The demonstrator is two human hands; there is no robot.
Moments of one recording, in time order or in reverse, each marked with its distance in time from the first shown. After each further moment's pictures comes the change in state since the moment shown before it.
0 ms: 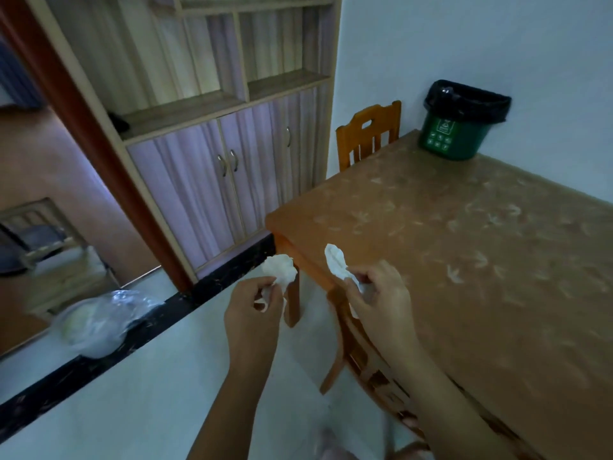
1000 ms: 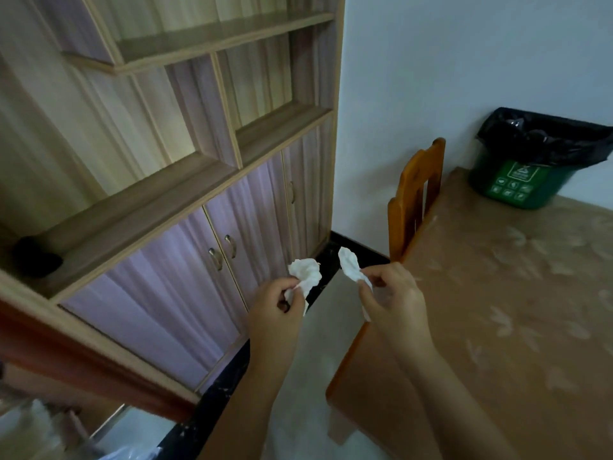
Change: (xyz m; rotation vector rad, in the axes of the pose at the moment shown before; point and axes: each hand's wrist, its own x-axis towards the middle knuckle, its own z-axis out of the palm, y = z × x) left_hand 0.467 -0.056 0.136 -0.041 -0.294 0.159; right_hand 0.394 0.008 0.232 0.016 0.161 0.140
